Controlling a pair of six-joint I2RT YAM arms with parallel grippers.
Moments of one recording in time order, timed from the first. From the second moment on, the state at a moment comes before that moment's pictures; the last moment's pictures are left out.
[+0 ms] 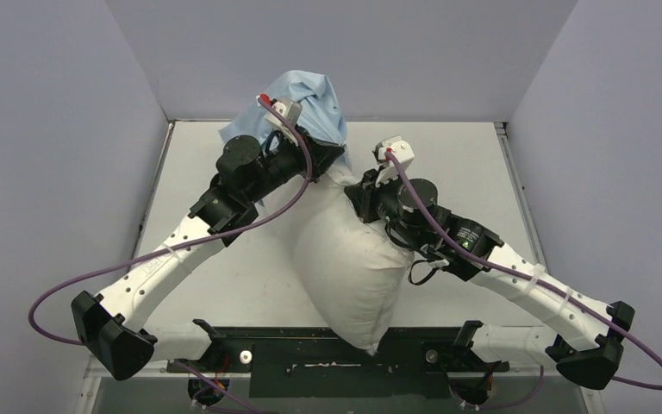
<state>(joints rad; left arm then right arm) -0.69 1.27 1.30 0.06 0.18 -0.39 0.98 1.13 1.26 -0.34 0.34 0.23</state>
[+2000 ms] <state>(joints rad) -0.50 1.45 1.11 0.18 0.41 0.35 0.62 1.10 0.73 0.00 0.11 0.48</state>
